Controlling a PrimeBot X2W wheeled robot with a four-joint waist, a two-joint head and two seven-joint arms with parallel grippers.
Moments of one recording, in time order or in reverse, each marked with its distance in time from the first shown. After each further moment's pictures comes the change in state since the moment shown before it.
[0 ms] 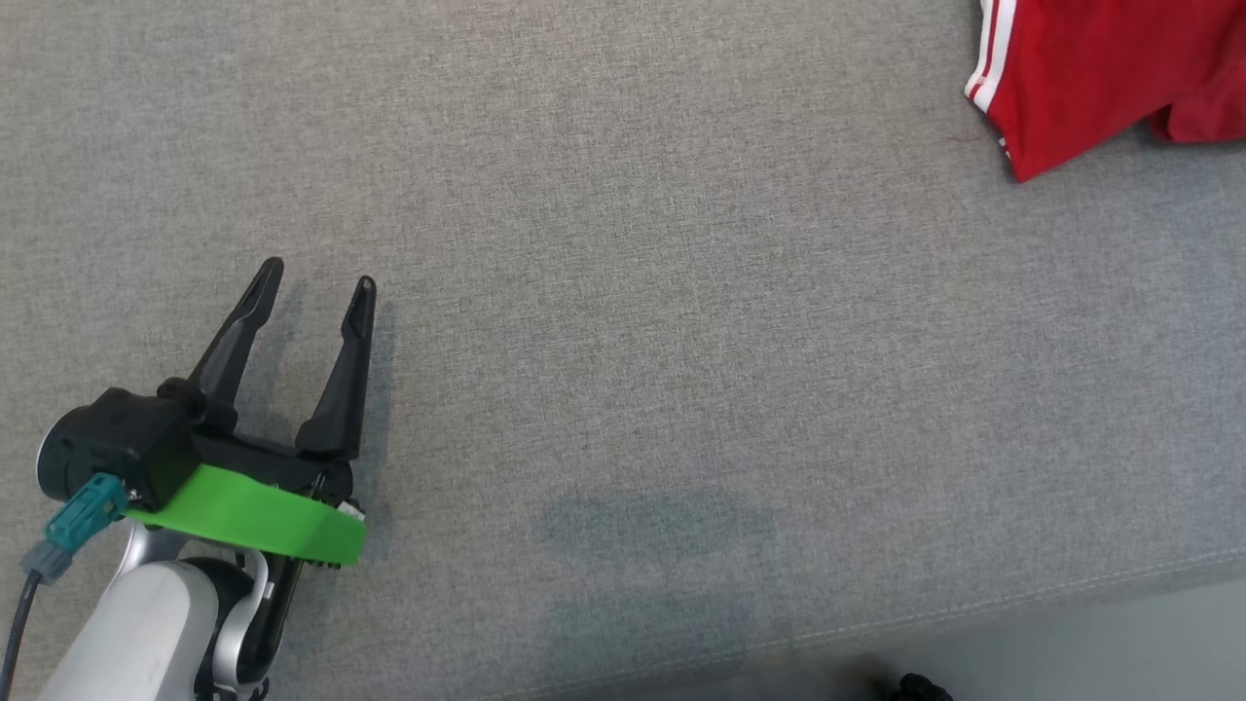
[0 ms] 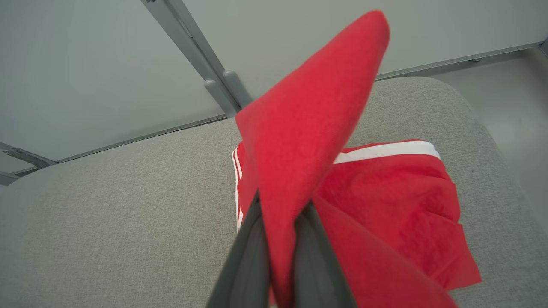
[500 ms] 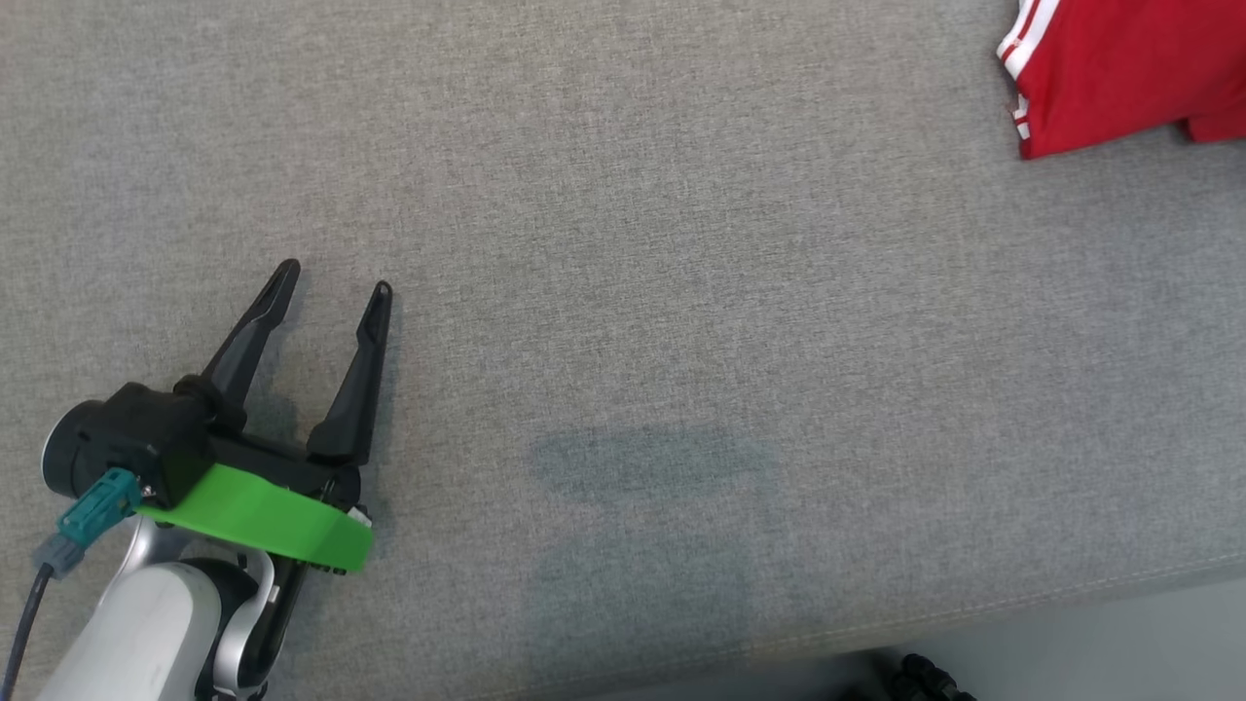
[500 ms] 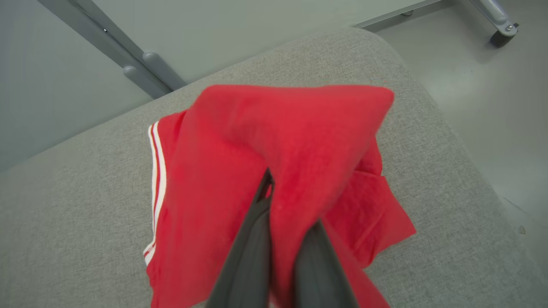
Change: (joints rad) left arm -0.002 0.019 -0.020 -0.034 0.010 0.007 0.044; right arm 0.066 -0.044 -0.052 0.129 -0.019 -0.037 -0.042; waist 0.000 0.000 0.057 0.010
